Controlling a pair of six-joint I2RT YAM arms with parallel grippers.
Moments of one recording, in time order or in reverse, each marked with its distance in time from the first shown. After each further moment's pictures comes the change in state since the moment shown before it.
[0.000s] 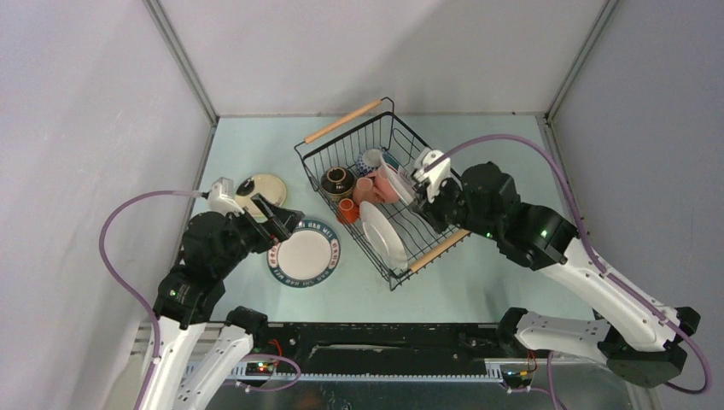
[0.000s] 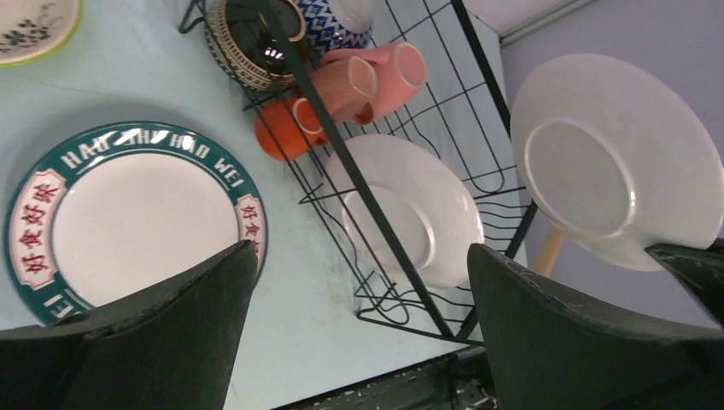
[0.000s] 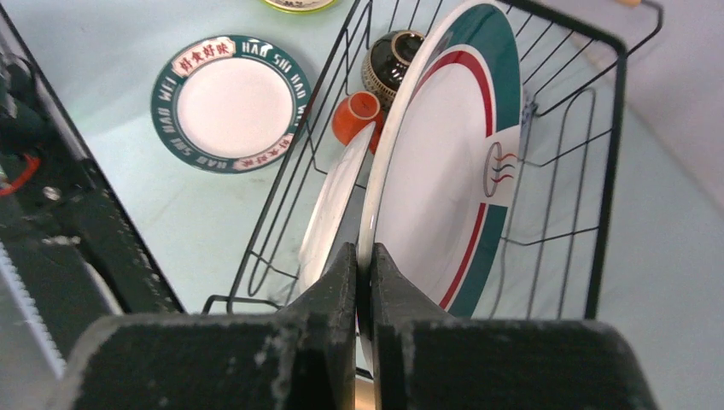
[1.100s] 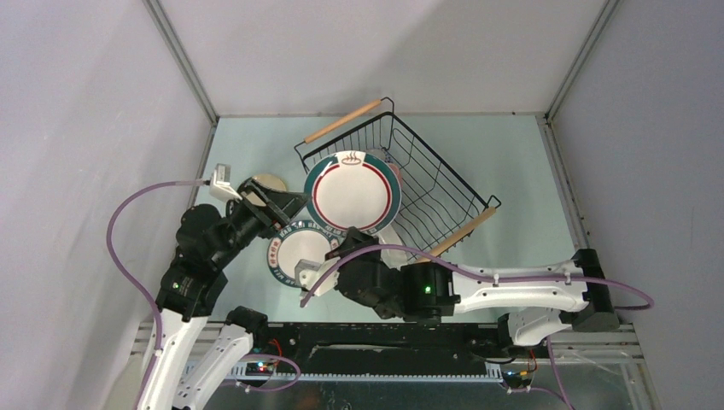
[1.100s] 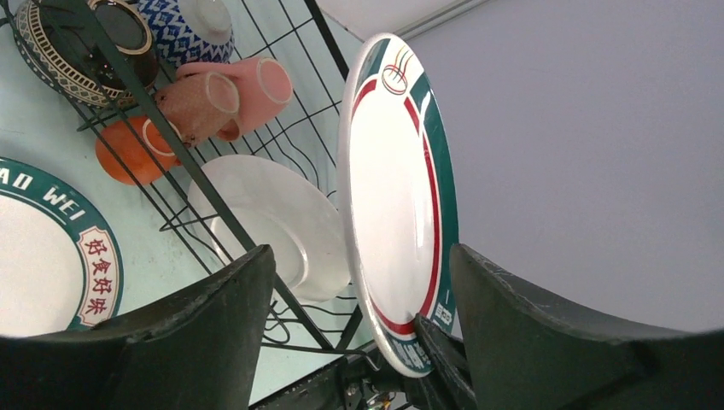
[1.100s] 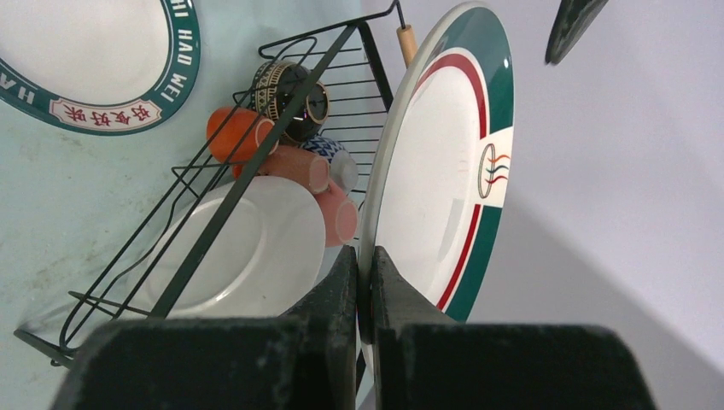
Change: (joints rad) left arm 0.000 0.047 0.007 0.240 0.179 -0.214; right arm 0.675 0.407 0.010 0.308 0.865 -0.739
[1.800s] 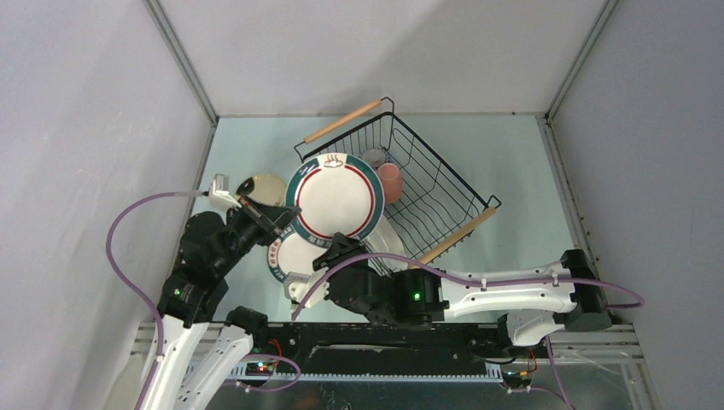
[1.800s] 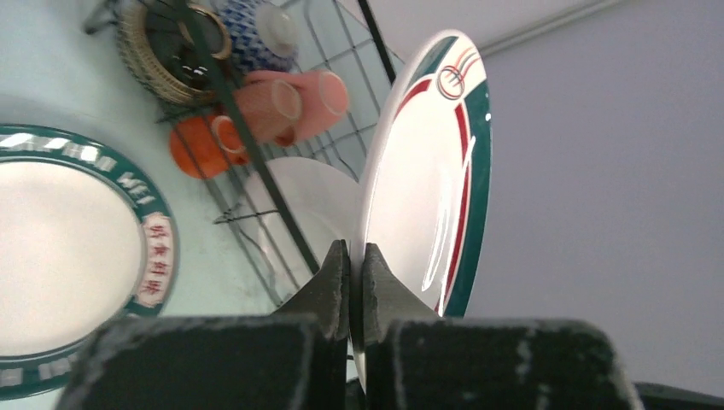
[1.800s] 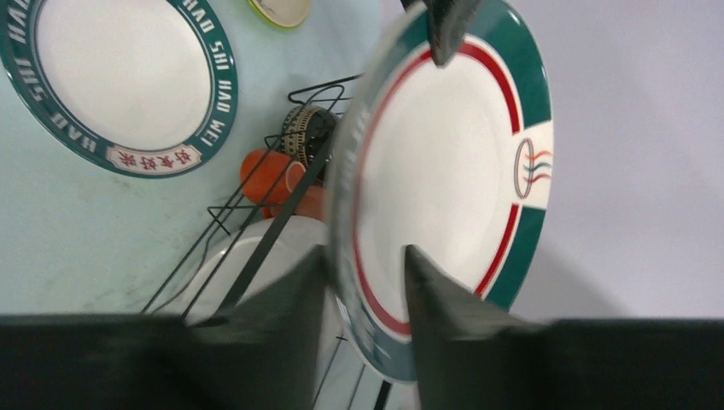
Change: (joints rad) left arm -0.001 -0.063 -0.048 -0.067 -0.101 -0.013; right arm 0.017 0.036 0.000 0.071 -0.068 0.008
